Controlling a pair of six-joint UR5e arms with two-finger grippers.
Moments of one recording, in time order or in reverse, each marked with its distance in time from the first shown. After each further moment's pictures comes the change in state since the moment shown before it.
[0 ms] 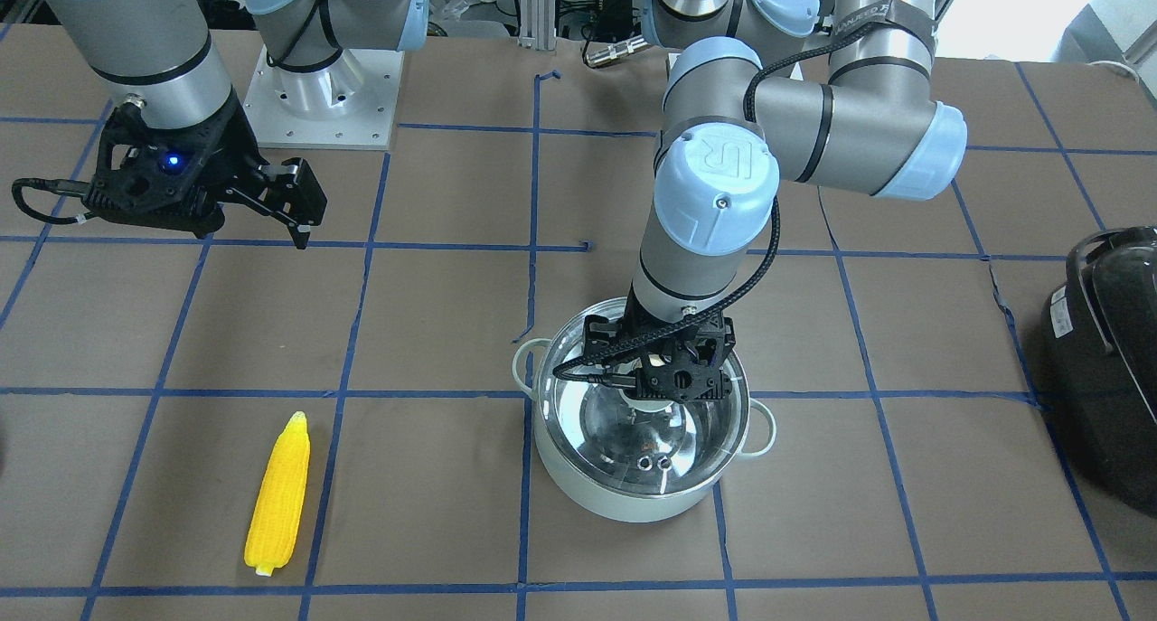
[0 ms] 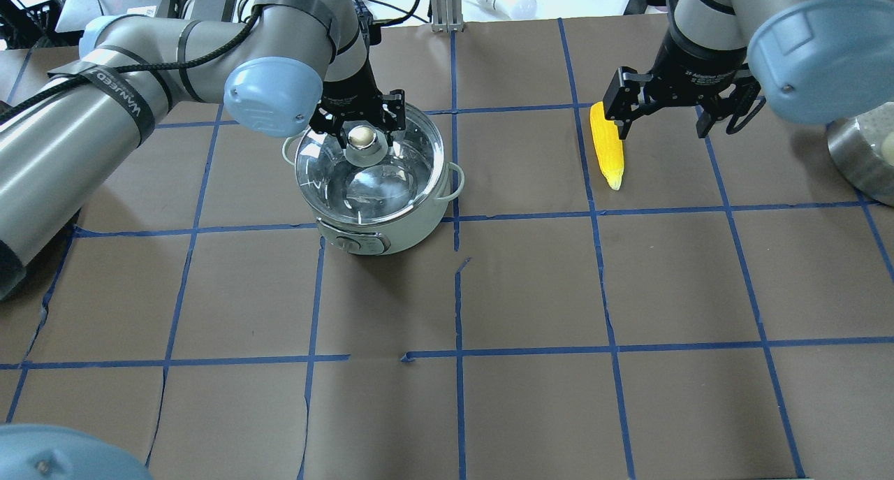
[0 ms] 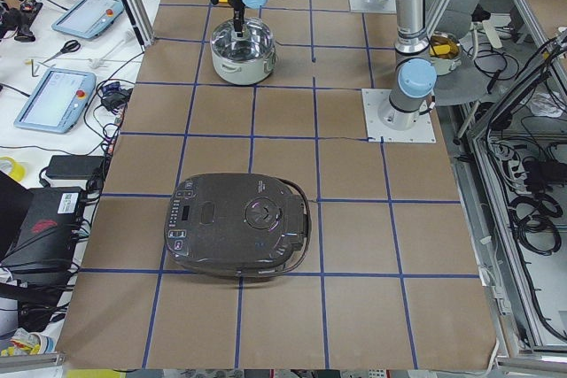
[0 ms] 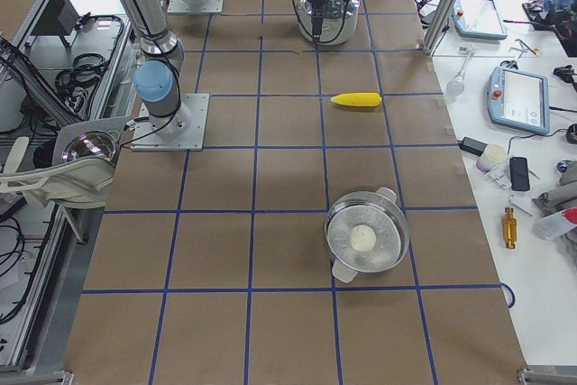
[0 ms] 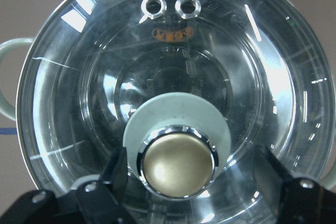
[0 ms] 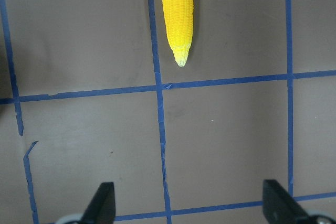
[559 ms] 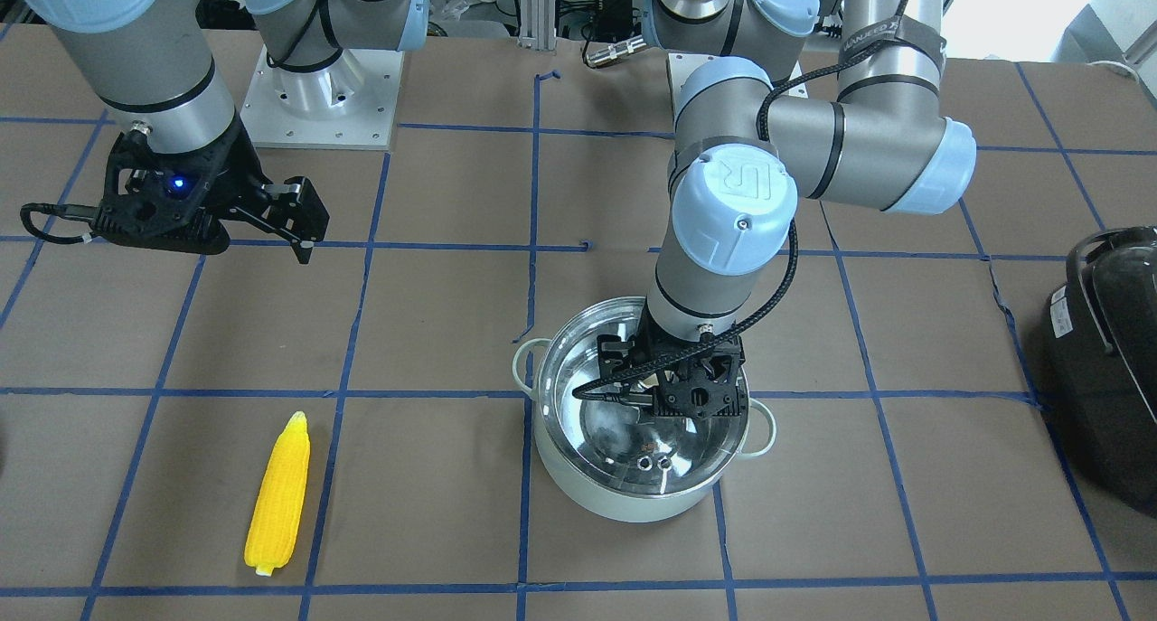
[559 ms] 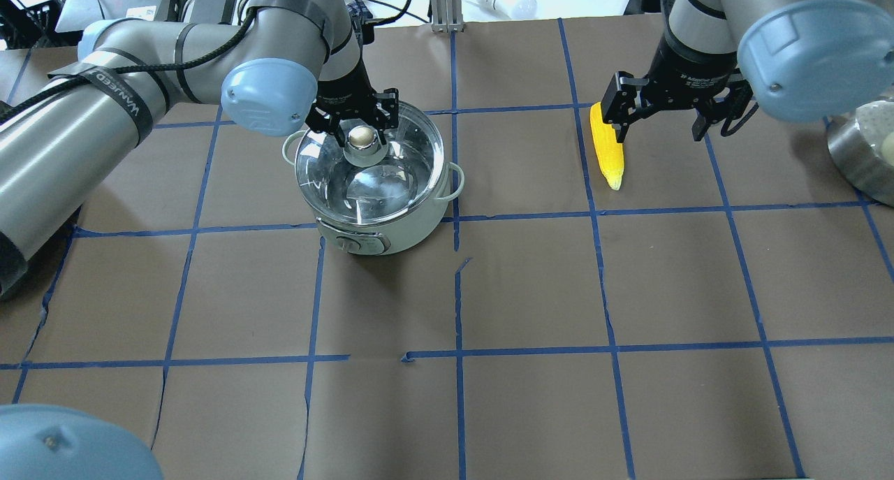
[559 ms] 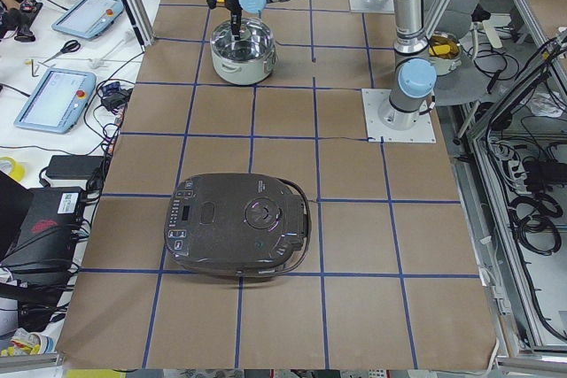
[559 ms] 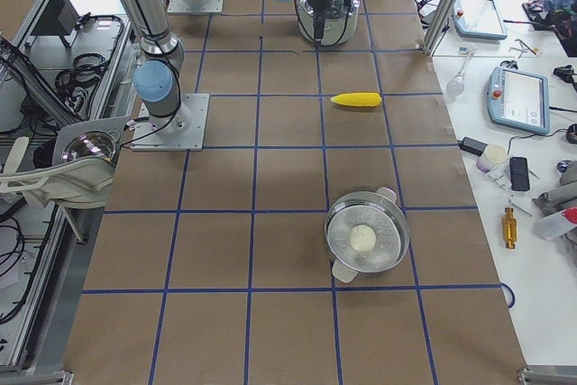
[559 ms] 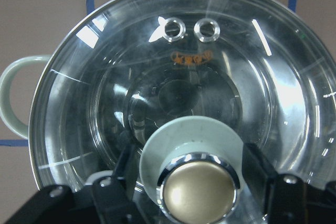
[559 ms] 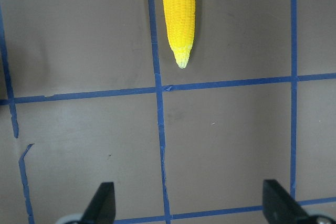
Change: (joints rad) left arm 0.012 -0.011 -0.001 0.015 -0.005 -0.004; right arm -0.002 0.023 0.001 -0.003 0.001 -0.005
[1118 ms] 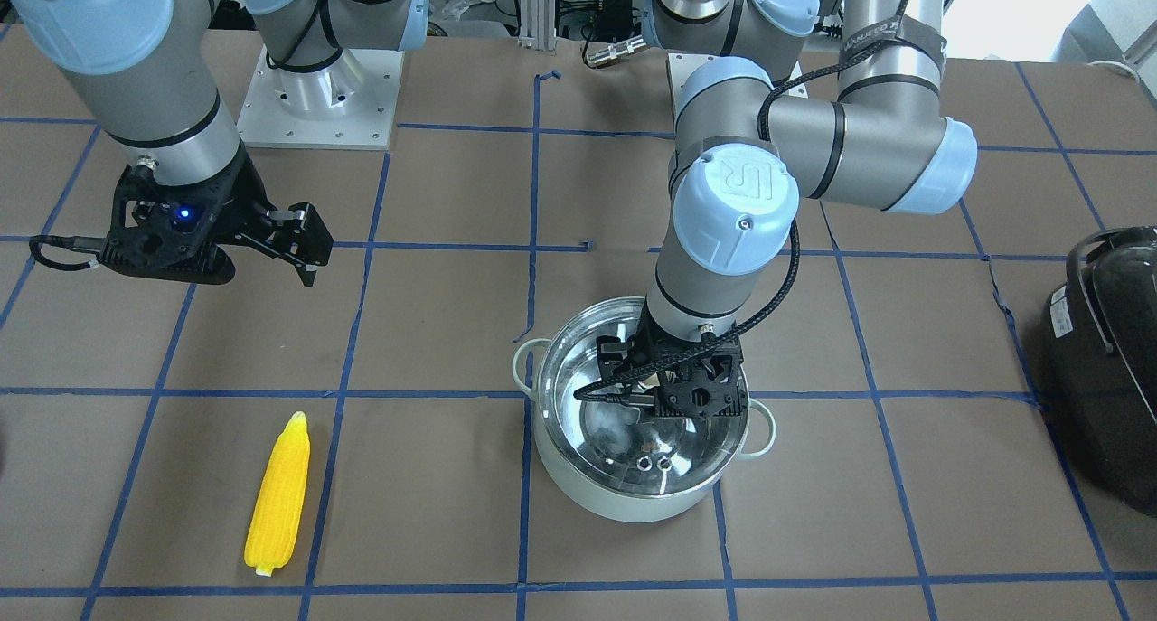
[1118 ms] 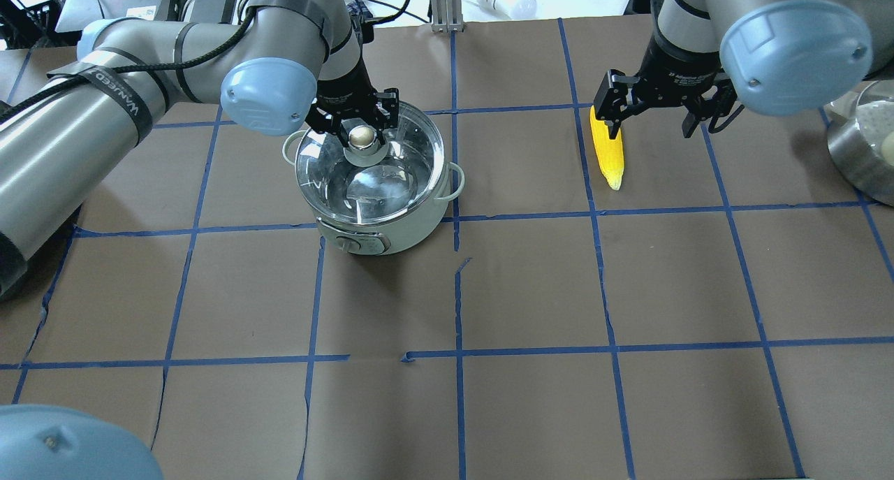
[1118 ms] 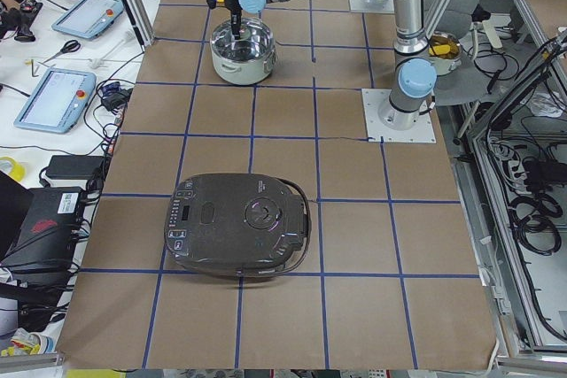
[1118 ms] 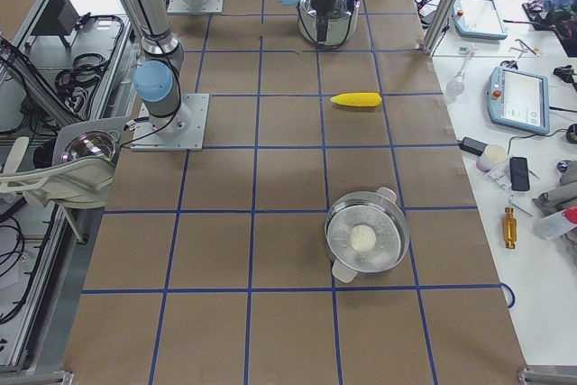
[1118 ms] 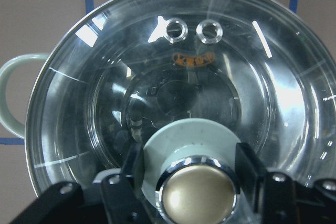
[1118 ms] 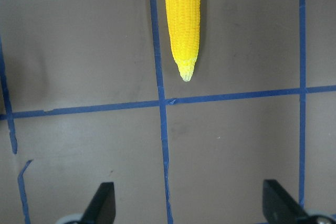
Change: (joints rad) left arm 0.000 -0.001 0.002 0.000 -0.006 -0.010; right arm 0.001 0.061 -0.011 -0.059 0.004 0.004
